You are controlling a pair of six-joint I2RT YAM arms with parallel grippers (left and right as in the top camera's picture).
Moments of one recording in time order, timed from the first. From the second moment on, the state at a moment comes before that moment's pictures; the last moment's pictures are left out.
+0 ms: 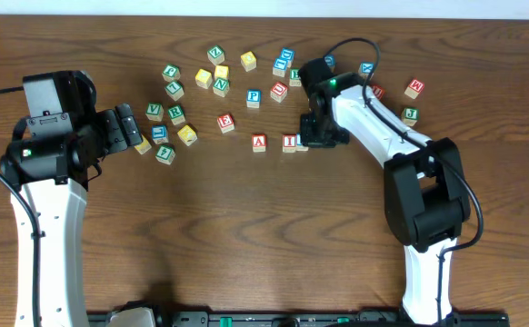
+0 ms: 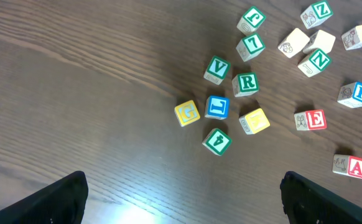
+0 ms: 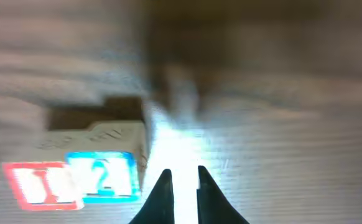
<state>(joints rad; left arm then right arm) 0.18 1.31 1.30 -0.94 -0.01 -0.14 0.41 2.17 1.70 -1.00 0.02 0.43</state>
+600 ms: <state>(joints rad) 0.18 1.31 1.30 -0.94 -0.01 -0.14 0.62 2.19 1.86 -0.68 -0.09 0.36</state>
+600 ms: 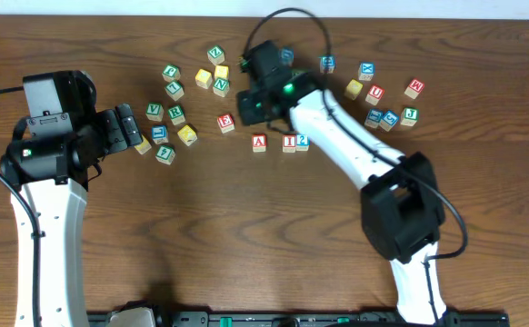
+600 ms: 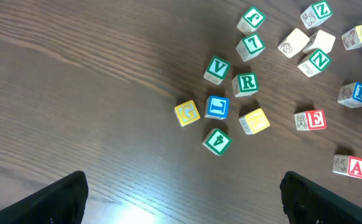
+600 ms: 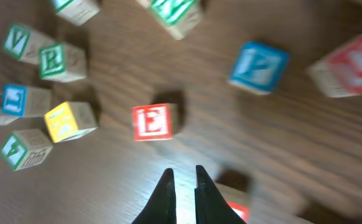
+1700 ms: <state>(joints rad) 0.18 1.31 1.30 -0.94 -0.01 -0.14 0.68 2.31 1.86 -0.78 0.00 0.44</state>
